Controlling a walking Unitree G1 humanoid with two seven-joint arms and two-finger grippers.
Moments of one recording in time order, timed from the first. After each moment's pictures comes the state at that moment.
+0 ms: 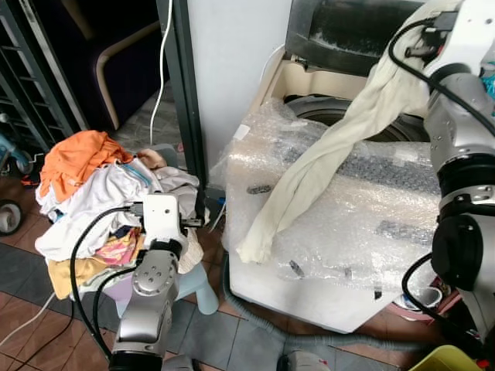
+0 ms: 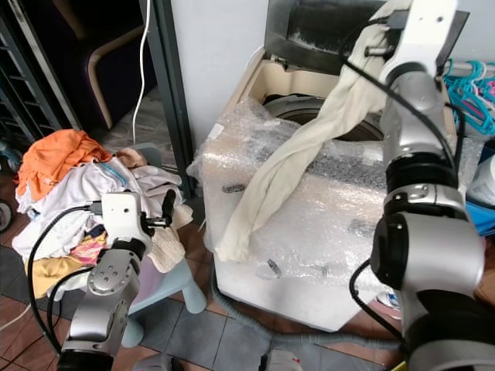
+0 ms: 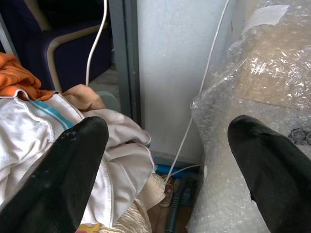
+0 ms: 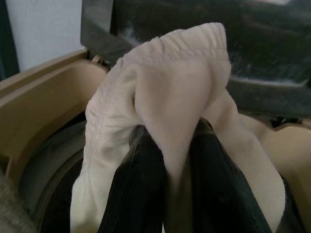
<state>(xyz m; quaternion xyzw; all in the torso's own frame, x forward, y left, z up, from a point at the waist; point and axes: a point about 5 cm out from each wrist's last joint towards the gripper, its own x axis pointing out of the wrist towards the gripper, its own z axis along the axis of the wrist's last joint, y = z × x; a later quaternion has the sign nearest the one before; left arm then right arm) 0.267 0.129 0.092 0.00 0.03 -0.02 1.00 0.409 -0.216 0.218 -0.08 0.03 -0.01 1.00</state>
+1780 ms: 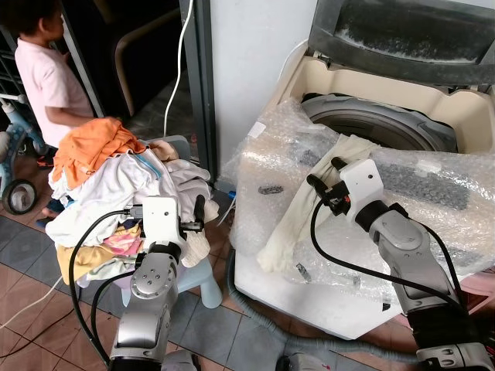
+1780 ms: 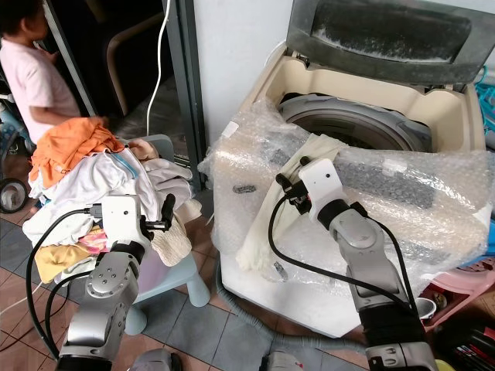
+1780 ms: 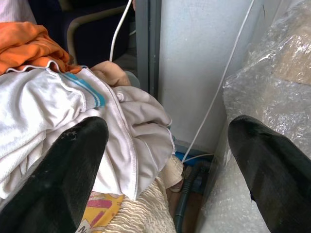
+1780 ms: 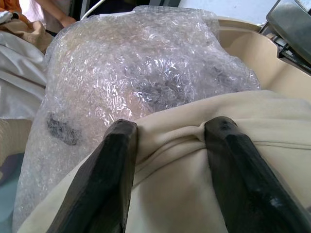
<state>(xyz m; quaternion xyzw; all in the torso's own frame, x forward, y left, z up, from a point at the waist) 0.262 0.131 0.087 0.00 0.05 -0.01 1.00 0.305 -0.175 0.129 -0.19 0.01 0.21 0.96</state>
